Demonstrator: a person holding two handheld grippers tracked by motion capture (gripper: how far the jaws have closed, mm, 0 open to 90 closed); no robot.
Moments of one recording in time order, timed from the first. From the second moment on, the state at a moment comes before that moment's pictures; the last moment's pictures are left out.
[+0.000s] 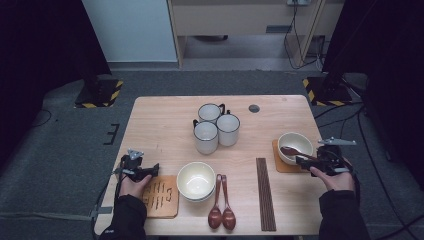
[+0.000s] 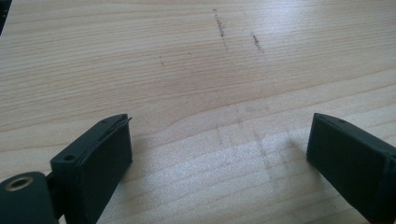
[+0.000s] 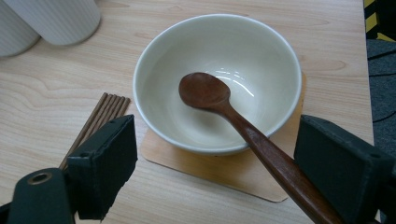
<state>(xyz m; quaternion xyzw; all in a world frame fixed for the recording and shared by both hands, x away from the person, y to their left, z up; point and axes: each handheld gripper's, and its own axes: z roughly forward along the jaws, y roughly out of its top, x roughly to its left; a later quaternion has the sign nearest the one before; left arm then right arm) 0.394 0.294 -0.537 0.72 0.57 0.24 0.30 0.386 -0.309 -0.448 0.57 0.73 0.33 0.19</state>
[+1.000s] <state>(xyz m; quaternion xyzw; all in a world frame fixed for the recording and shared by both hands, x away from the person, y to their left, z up) 0.394 0.294 -0.537 0.72 0.57 0.24 0.30 0.366 -0.301 -0.451 0.56 0.73 0.35 0.17</state>
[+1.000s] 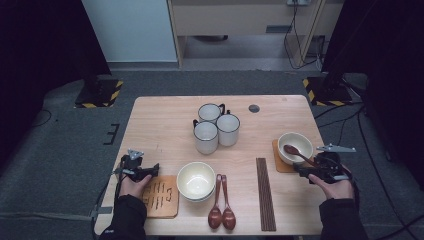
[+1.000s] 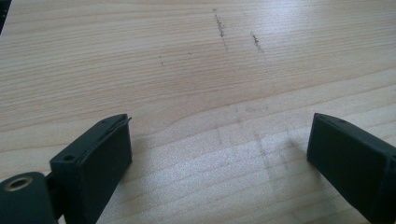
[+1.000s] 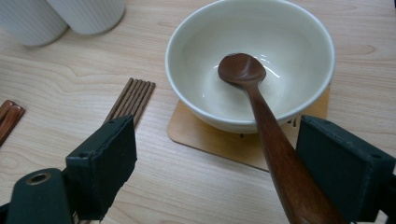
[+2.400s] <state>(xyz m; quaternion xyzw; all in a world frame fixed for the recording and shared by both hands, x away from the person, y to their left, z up) 0.394 0.294 -0.537 0.72 0.57 0.24 0.30 0.361 -0.277 -0.442 0.53 0.73 0.41 0.16</state>
